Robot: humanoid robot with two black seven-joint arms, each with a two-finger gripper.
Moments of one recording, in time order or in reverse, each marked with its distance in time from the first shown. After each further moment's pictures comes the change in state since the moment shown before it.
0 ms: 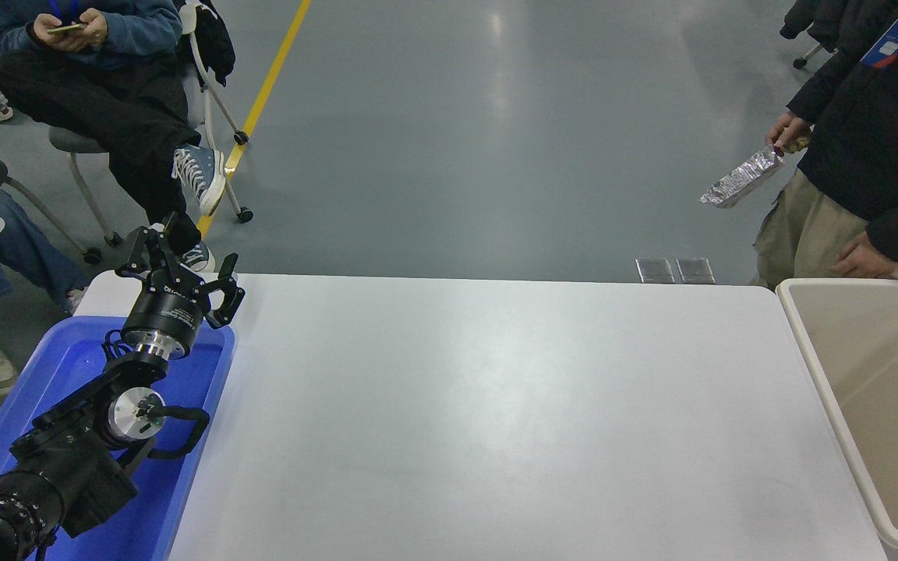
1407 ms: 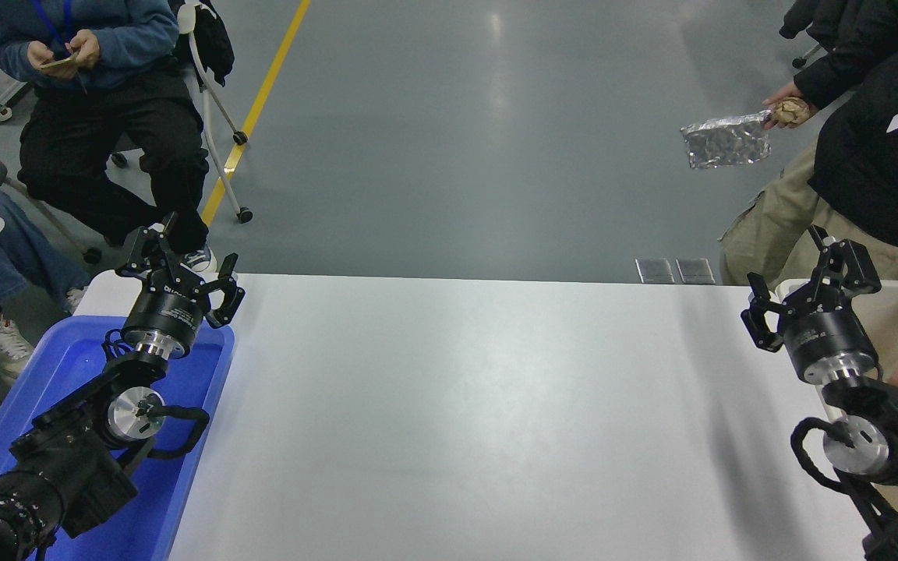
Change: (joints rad) left arm 0.000 0.000 0.000 0.000 0.000 0.000 0.000; right arm -0.353 0.253 1.115 0.864 -0.499 0.080 0.216
